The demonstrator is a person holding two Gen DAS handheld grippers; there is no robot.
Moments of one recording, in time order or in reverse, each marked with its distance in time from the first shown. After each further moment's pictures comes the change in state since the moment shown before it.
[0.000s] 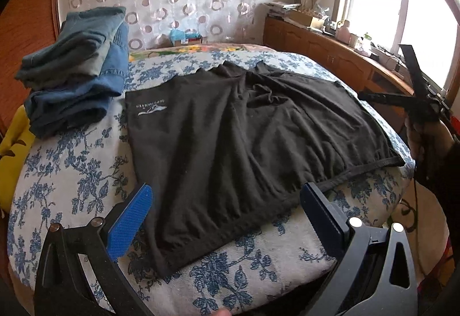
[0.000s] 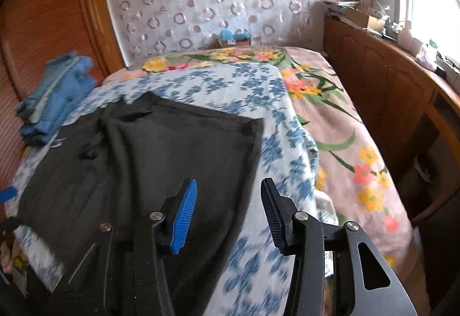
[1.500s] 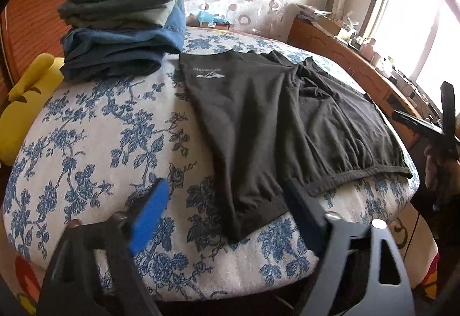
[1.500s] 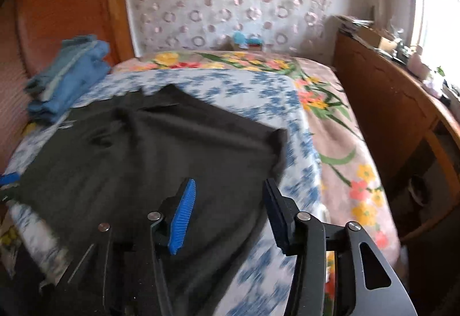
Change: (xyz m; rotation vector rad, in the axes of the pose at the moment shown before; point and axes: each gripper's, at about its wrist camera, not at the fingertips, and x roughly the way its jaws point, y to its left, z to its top) left arm -0.024 0.065 -0.039 -0.195 0.053 0.005; right arm -0.162 0.059 -0.059 -0.113 -0.030 0.035
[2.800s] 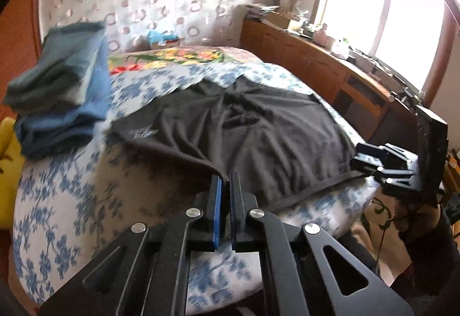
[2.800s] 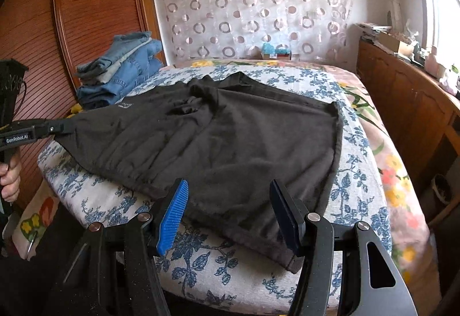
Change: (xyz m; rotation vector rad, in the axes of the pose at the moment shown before) left arm -0.020 -0.081 0.054 0.226 -0.036 -0.156; right arm -0.056 0.015 -0.058 -0.012 -0.061 0.115
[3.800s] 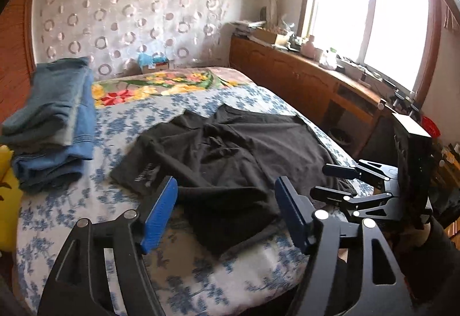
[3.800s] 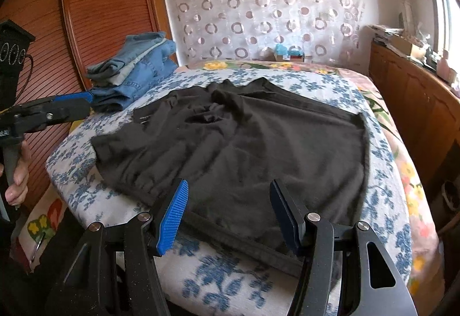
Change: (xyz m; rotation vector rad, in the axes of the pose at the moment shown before) left arm -0.015 -0.017 0.017 0.050 -0.104 0.009; right arm 0.038 0.034 0.017 -0.022 -0.002 0.051
